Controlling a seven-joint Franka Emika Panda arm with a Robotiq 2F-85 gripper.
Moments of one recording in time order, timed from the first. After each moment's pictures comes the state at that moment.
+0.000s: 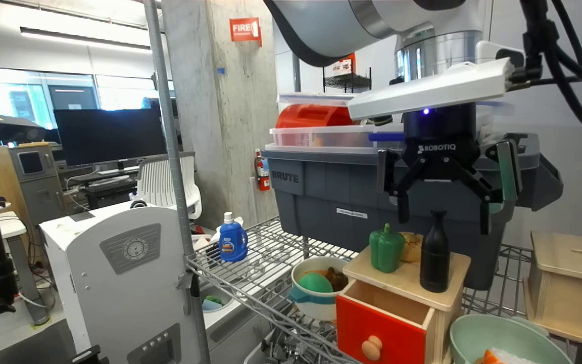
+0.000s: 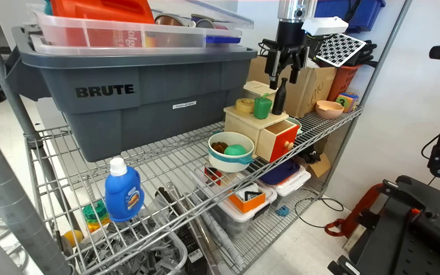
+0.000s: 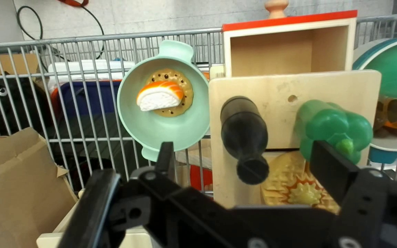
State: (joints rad) arm -0.12 0.65 -0.08 -1.55 -0.07 2.21 -0.12
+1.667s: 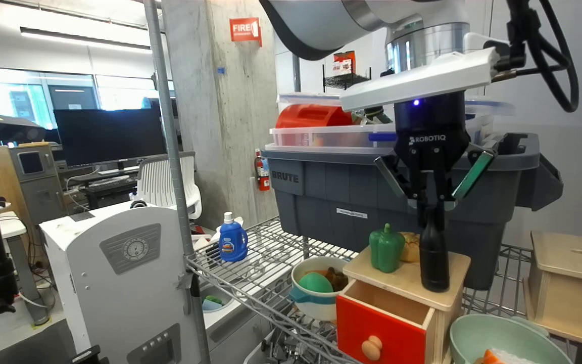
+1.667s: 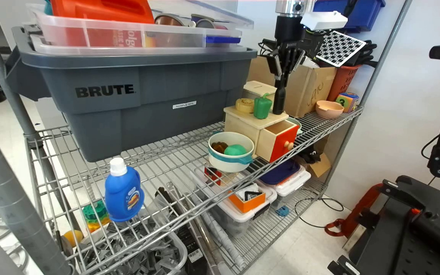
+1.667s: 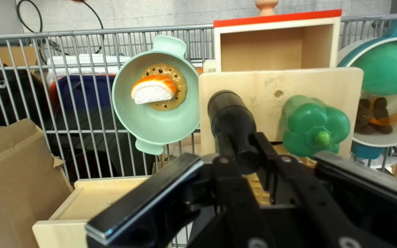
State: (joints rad) arm -0.10 0.63 -0.08 -1.56 -0.08 2.21 -0.12
